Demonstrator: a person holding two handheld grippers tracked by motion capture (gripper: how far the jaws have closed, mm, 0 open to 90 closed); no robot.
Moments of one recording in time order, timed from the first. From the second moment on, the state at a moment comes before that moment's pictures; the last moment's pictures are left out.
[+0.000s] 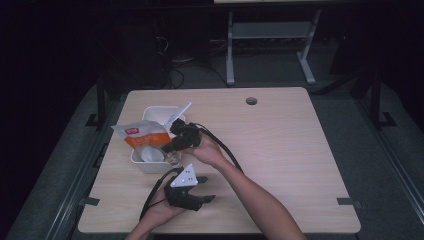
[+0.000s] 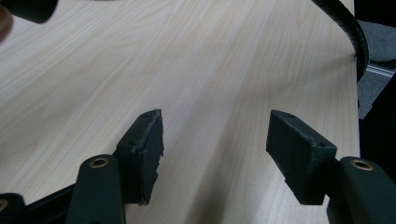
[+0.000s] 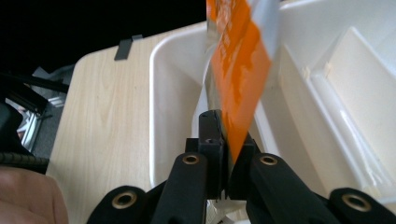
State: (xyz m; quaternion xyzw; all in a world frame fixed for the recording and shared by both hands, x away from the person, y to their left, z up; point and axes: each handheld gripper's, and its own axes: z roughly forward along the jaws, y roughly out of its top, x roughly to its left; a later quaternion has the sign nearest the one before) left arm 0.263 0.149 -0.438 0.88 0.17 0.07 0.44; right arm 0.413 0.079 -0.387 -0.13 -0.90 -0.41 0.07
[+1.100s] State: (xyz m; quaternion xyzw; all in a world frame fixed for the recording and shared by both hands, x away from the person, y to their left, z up) left arm 0.262 0.144 -0.440 0.88 0.17 0.07 0.43; right arm 0.414 0.063 -0.403 -0.14 -0.89 -0.42 0.07
